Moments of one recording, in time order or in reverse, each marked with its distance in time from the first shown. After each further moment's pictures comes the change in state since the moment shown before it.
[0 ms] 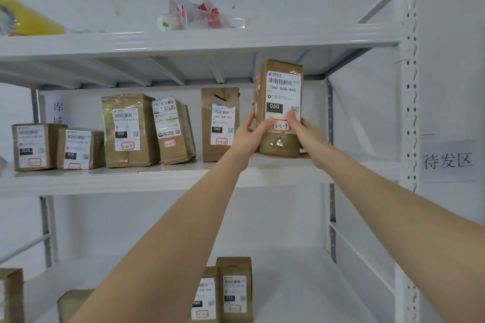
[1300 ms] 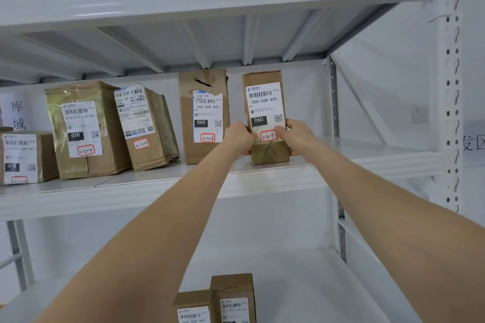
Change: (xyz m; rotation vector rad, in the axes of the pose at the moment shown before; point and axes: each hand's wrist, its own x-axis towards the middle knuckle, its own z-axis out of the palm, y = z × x) left_hand 0.134 -0.072 -0.012 0.651 0.075 -0.120; right_hand 0.116 0.076 0.015 -0.437 0.000 -0.033
